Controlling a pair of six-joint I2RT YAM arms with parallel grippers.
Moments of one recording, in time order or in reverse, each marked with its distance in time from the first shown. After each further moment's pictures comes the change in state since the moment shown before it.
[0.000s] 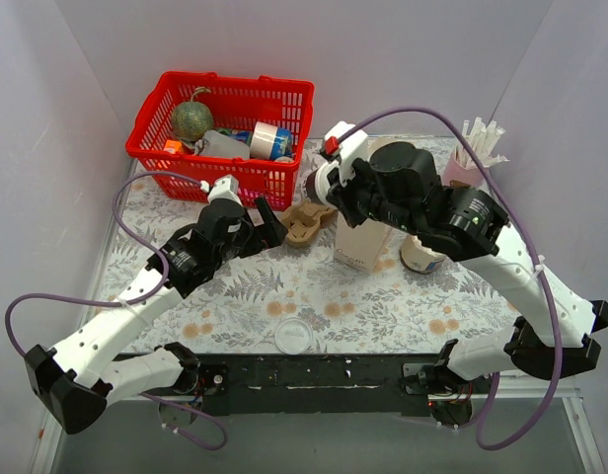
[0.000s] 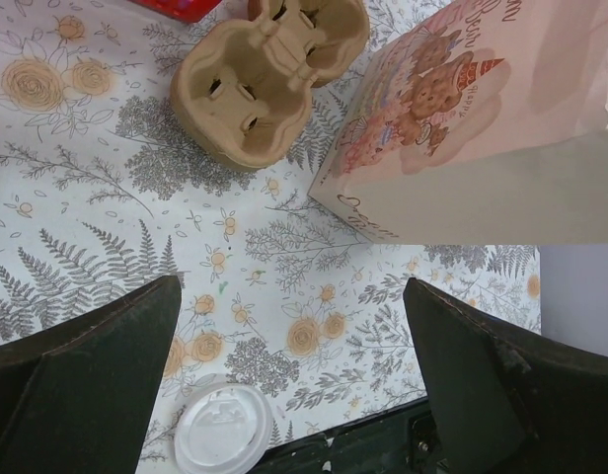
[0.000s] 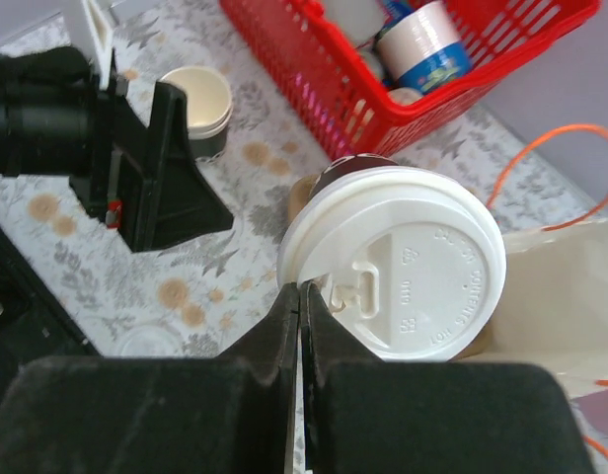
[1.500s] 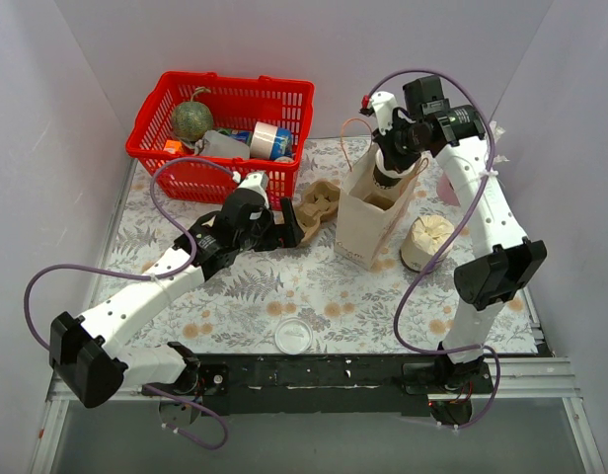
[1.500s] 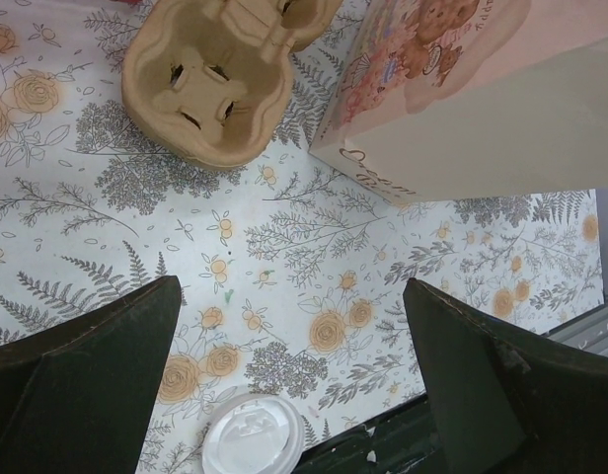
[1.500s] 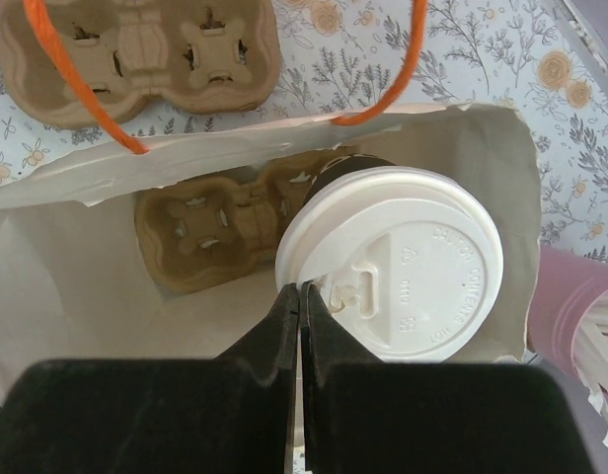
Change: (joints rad) left arm 0.000 0.182 0.051 0.075 0.113 0.161; right arm -0.697 0.471 0.305 -0.285 -0.376 -0.426
